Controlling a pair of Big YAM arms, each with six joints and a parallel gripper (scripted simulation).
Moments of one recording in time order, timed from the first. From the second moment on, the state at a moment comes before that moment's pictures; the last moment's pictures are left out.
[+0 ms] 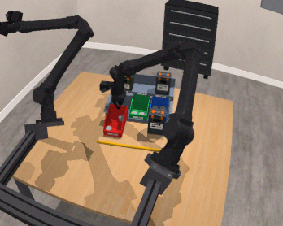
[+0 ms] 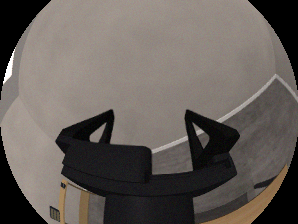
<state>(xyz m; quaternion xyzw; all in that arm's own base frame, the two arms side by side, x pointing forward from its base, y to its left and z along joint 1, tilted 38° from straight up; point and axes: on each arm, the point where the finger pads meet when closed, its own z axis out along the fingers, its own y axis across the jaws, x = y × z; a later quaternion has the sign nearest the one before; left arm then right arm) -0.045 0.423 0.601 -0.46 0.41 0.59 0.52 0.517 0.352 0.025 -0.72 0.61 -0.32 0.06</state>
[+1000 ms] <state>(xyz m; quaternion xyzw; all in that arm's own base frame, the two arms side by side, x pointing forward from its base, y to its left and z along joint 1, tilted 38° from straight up) -0.045 0.423 0.601 -0.46 0.41 0.59 0.52 0.517 0.352 0.024 -0.72 0.61 -0.32 0.06</state>
